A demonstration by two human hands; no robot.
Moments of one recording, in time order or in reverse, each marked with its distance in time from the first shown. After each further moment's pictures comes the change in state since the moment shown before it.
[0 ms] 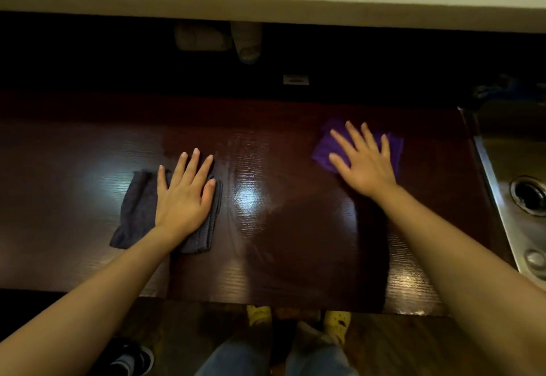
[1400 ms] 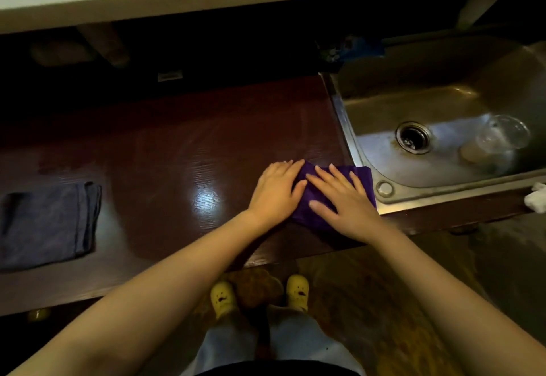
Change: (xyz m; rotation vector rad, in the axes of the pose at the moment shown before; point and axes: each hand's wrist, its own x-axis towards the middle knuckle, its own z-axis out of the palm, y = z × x) left_hand -0.032 0.362 0.028 -0.372 -0.200 0.489; right_hand -0.206 0.149 -0.031 0.286 -0.119 -0.006
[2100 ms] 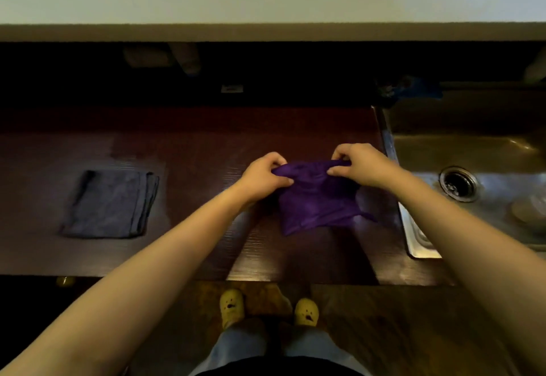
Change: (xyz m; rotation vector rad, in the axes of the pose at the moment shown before) left_hand -0.010 -0.062 -0.100 -0.750 0.032 -0.466; right_hand 0.120 -0.061 -0.085 0.051 -0.146 0.011
